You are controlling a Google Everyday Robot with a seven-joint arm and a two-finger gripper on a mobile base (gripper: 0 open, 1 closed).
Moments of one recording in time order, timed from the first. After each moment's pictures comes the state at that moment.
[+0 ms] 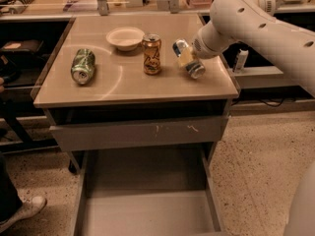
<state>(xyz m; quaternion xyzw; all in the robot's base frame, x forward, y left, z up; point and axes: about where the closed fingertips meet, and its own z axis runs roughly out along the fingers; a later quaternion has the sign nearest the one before) 0.741 -0.131 0.841 -0.20 0.92 0.05 0.33</state>
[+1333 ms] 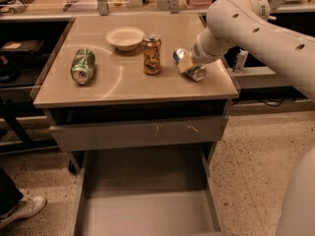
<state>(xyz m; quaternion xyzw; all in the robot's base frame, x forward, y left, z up) 0.740 -0.134 0.821 -0.20 0.93 0.04 0.31</state>
